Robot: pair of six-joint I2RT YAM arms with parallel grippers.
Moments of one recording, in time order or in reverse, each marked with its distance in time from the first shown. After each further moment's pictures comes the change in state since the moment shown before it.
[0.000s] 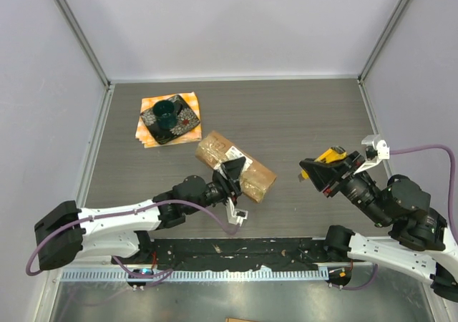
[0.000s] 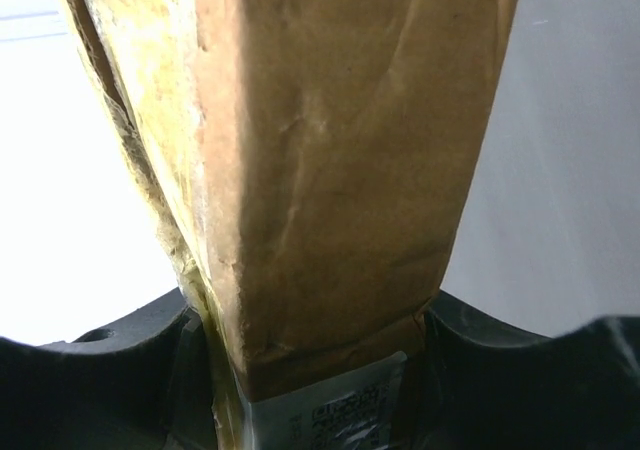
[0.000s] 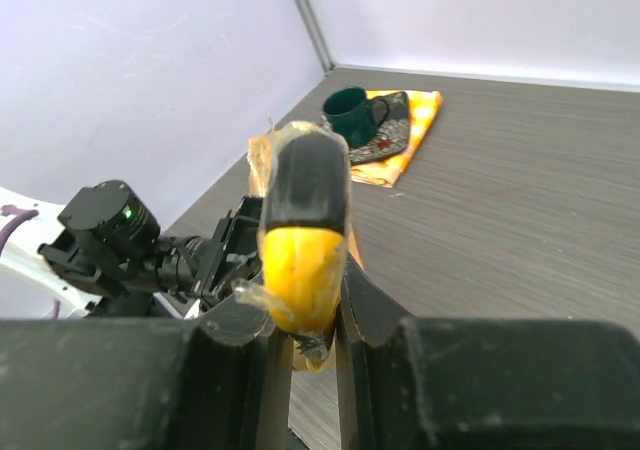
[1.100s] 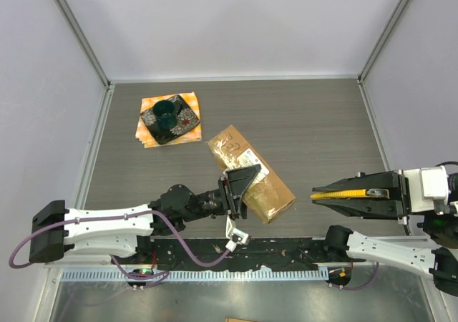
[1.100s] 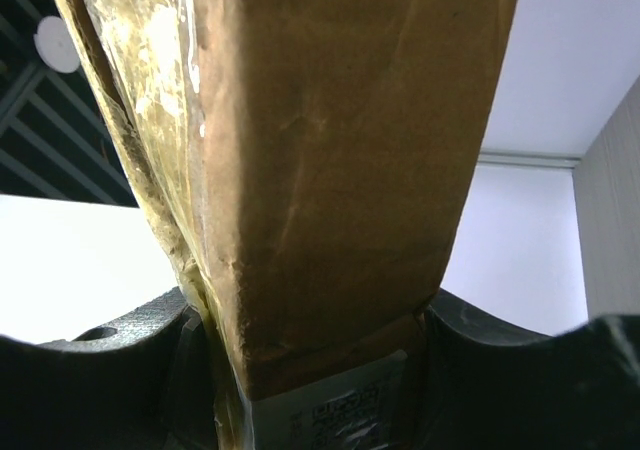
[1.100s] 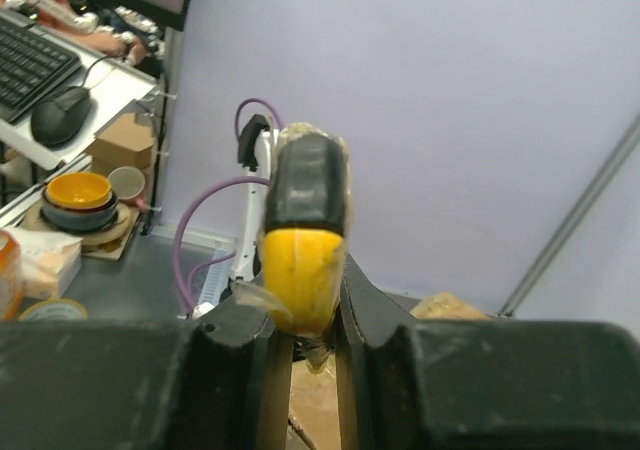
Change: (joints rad) left arm -0.205 -0.076 0.104 0.258 0.102 0.080; right arm 0.000 0.117 0.301 0.190 -0.862 -0.474
